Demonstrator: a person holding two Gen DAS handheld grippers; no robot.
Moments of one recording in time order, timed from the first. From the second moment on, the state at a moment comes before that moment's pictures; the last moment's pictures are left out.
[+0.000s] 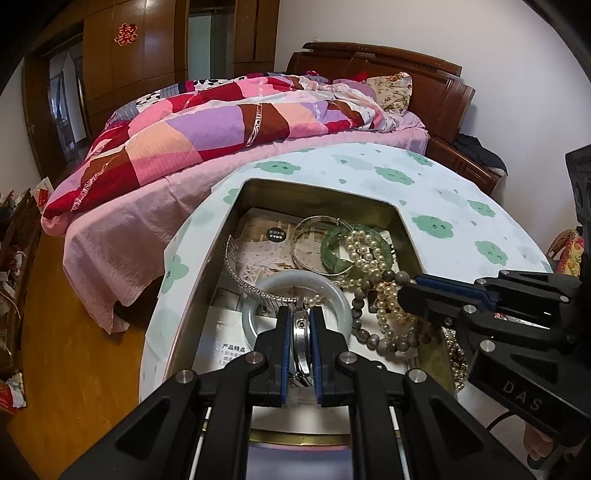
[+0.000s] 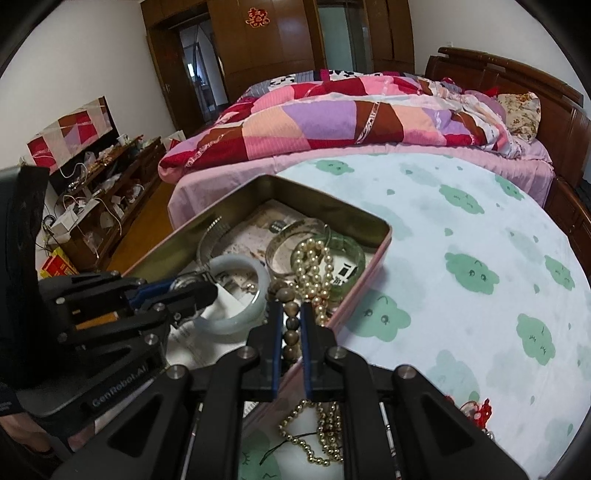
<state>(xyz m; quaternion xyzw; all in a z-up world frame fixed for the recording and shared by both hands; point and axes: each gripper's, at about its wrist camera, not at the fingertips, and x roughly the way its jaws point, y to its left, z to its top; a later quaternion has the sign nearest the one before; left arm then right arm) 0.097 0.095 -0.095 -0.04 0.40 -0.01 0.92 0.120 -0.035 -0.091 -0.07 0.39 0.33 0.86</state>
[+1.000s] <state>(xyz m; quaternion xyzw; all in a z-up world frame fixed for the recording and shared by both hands) 0.074 0.074 -0.065 -0.04 0.35 0.03 0.94 0.131 -0.198 -0.096 0.03 0.39 0.17 0.90</state>
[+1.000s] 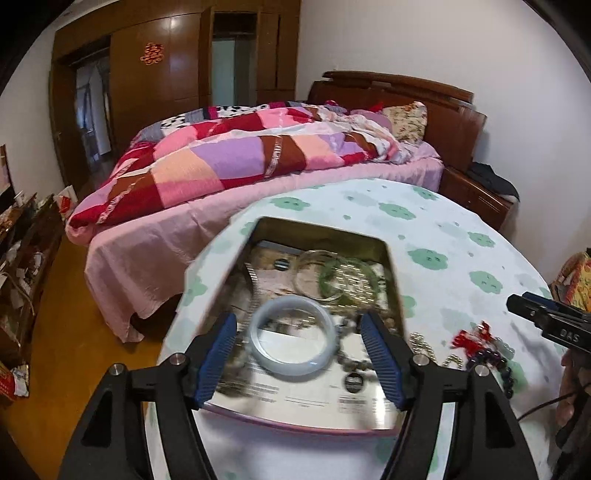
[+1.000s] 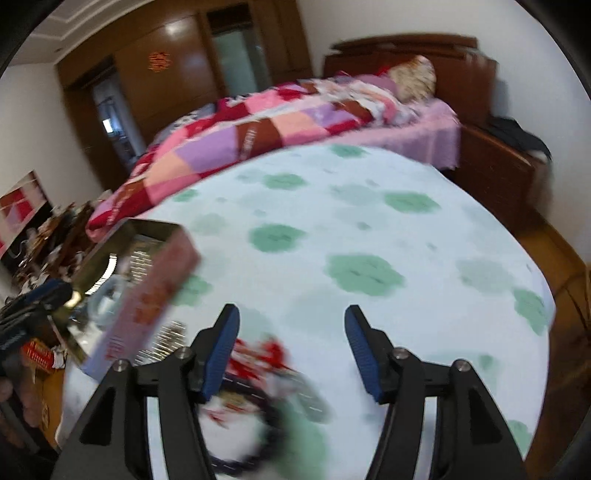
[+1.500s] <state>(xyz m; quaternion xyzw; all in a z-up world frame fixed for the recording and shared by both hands) 0.066 0.017 -0.063 0.01 0.35 -0.02 0.94 0.122 -0.187 -0.129 -0.04 0.44 0.19 0.88</state>
